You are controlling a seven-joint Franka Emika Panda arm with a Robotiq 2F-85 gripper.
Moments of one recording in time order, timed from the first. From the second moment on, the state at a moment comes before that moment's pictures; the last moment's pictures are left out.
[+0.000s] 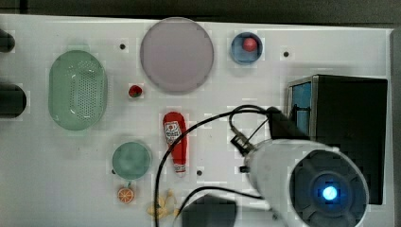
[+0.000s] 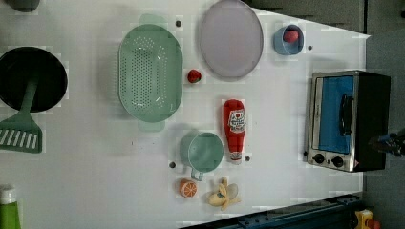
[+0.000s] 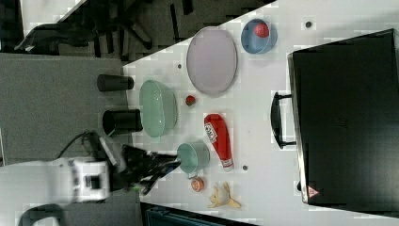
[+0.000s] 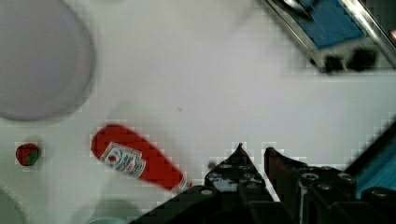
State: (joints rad) arm -0.01 -0.36 -0.17 -2.19 -0.09 0.24 -0.17
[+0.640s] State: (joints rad) arm -0.06 -0.07 -0.41 -2.21 -0.12 0.66 -0.99
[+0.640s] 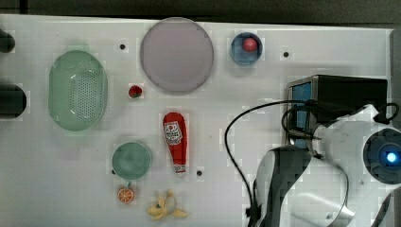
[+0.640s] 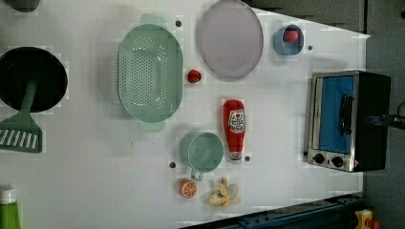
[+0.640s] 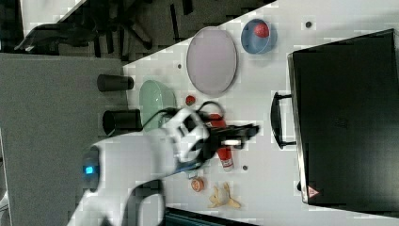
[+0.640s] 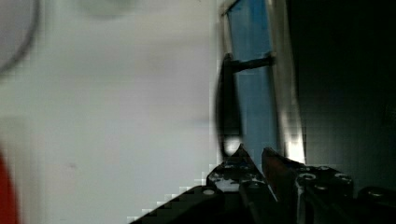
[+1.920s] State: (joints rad) arm -0.06 0.16 -0.43 -2.22 -0.18 0.81 -1.16
